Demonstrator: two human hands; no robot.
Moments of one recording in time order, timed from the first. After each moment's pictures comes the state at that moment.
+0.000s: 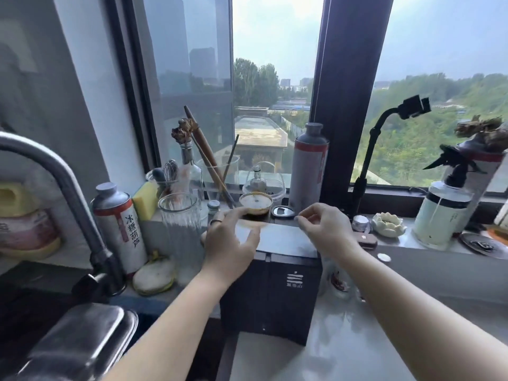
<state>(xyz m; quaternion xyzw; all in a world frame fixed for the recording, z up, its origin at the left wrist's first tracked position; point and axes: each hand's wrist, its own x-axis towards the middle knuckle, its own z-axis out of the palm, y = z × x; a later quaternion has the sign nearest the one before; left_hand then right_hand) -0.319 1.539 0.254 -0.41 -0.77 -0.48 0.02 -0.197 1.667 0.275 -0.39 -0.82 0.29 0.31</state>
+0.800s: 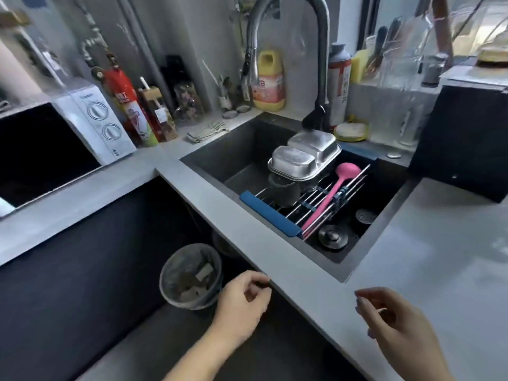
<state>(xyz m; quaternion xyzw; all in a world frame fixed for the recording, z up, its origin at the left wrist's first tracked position) -0.113 1.096 0.094 -0.02 -0.83 -0.54 -0.14 -0.021 1.303 0.094 -0.23 -0.82 0.51 0.08</state>
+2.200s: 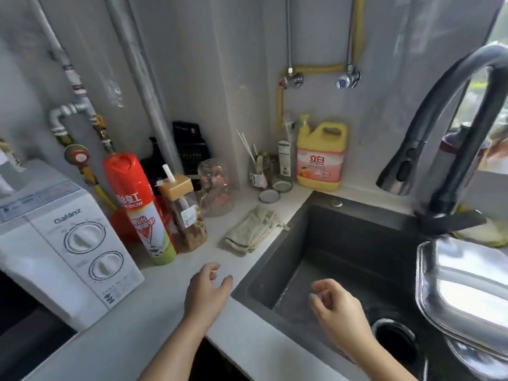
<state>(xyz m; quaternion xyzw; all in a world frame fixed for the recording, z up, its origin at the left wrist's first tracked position) -0.652 0.910 0.110 -0.02 -0.90 -0.44 -0.05 -0.518 1.100 0.108 -0.27 -0.84 0.45 0.13</state>
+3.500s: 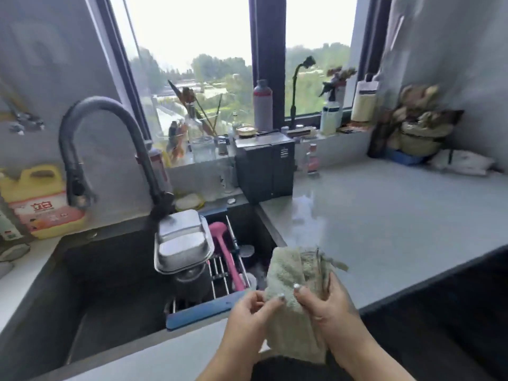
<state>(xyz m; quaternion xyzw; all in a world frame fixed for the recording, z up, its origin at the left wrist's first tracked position) -0.277 1.077 0.157 -0.36 -0.56 -0.51 -0.54 -0.141 1.109 0.165 -0.44 -0.46 0.60 0.48</state>
